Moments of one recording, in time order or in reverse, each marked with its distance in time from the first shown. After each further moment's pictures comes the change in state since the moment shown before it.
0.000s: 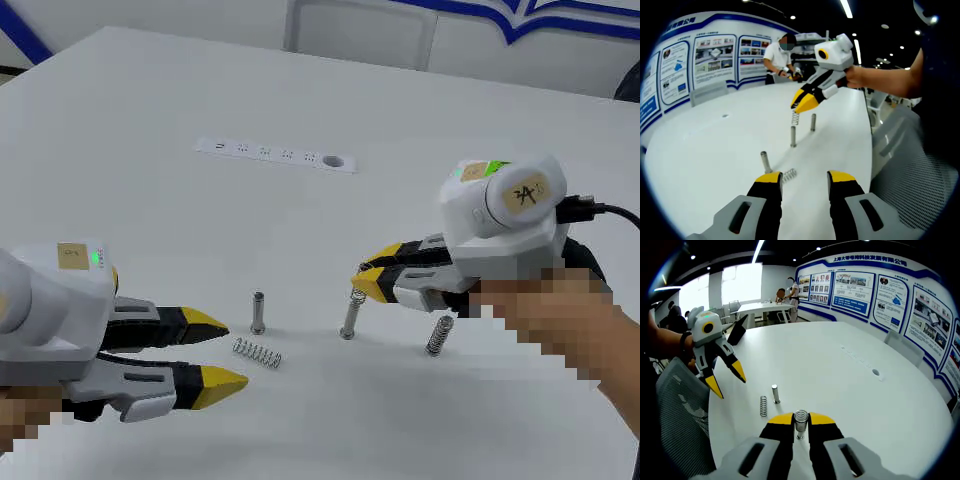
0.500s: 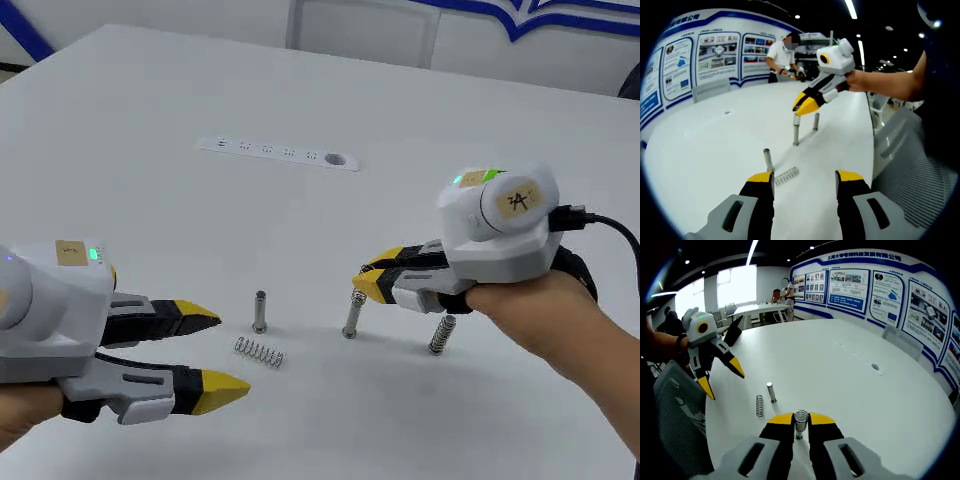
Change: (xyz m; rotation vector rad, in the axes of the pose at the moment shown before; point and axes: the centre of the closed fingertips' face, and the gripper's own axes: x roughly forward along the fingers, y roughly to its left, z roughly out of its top) left arm -0.001 0.005 -0.002 -0.029 0.003 0.014; right arm 0.009 -0.007 -0.008 0.042 0.004 -0.008
